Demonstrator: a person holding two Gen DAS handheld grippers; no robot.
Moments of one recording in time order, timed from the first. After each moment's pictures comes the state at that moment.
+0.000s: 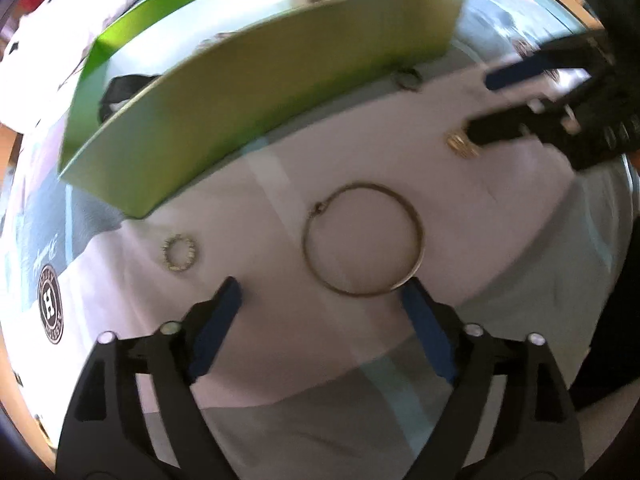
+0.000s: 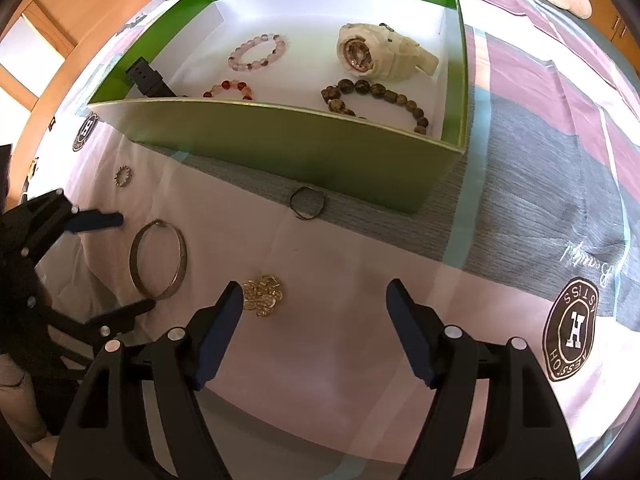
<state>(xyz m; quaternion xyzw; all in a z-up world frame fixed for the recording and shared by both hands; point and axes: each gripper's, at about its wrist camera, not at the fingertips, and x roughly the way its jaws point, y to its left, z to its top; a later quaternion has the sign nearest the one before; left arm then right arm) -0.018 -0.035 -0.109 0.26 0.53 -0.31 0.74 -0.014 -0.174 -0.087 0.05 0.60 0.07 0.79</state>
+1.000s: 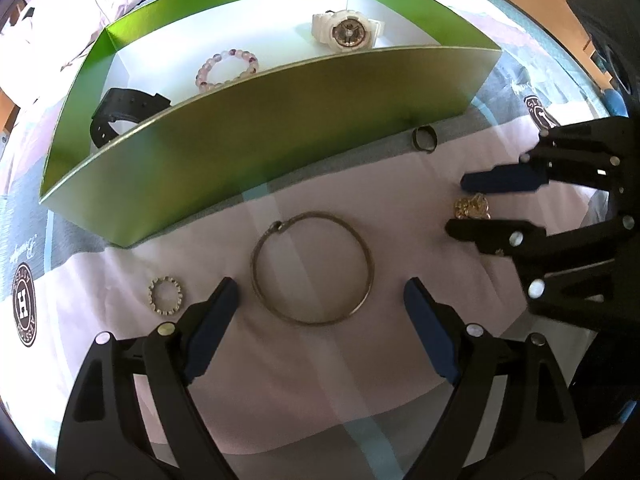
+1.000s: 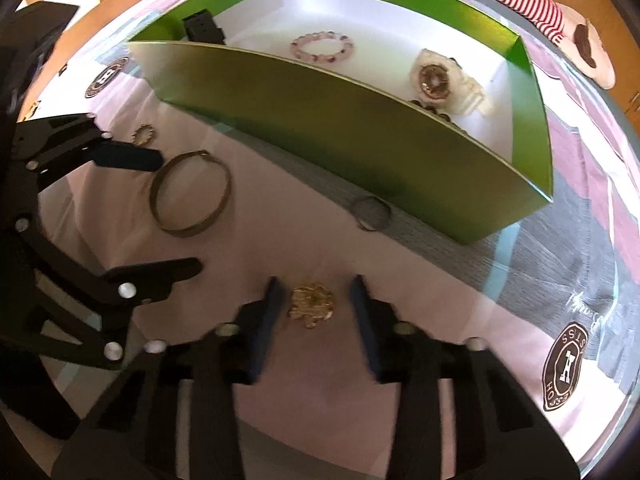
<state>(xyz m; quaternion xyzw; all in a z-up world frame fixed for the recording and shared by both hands) 0.005 -0.039 -0.104 0.19 0.53 -0.32 0.76 -0.024 -0.098 -0.097 -0.05 0.57 0.08 0.81</state>
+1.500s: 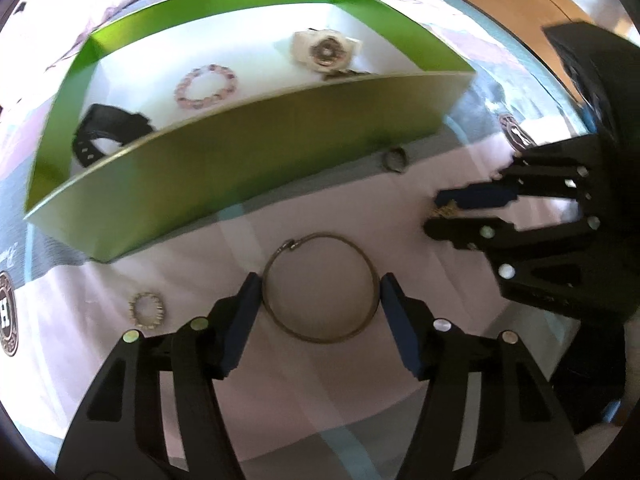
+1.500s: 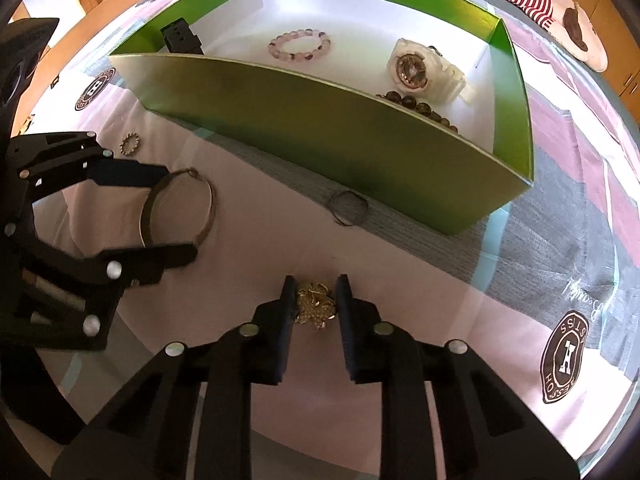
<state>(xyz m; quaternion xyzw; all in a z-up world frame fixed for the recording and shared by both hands) 0.004 -0.020 -0.091 0.16 0.52 -0.37 0.75 -0.019 -0.119 -0.097 -0.03 0.58 0.07 0.81</state>
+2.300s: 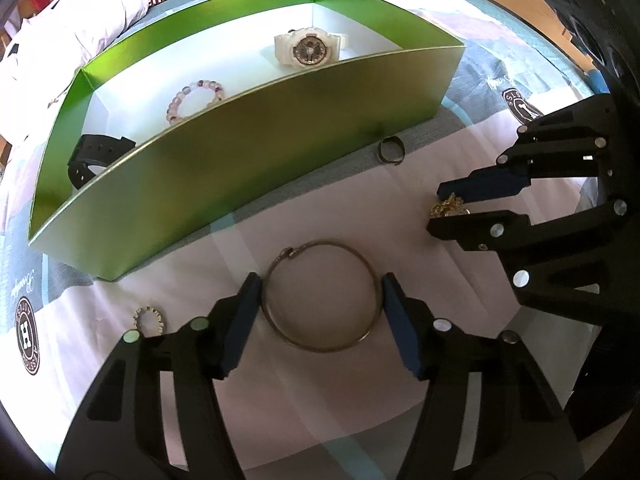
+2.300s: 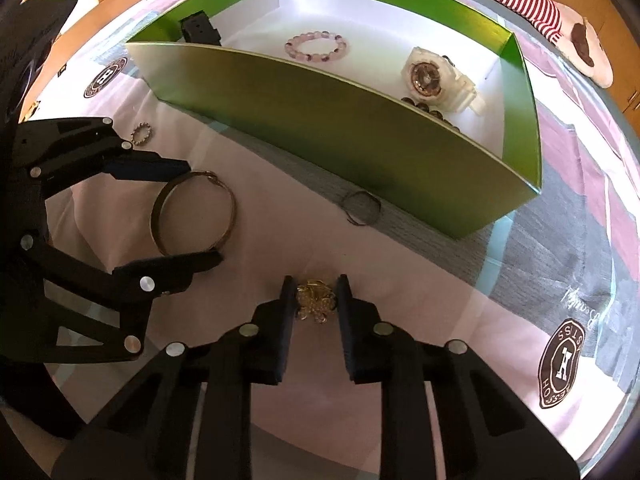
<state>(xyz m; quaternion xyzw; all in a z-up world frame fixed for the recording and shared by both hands) -0.008 -0.049 -0.101 0.21 0.49 -0.35 0.77 -0.023 -0.109 -0.096 -0.05 0.57 0.08 0.81</state>
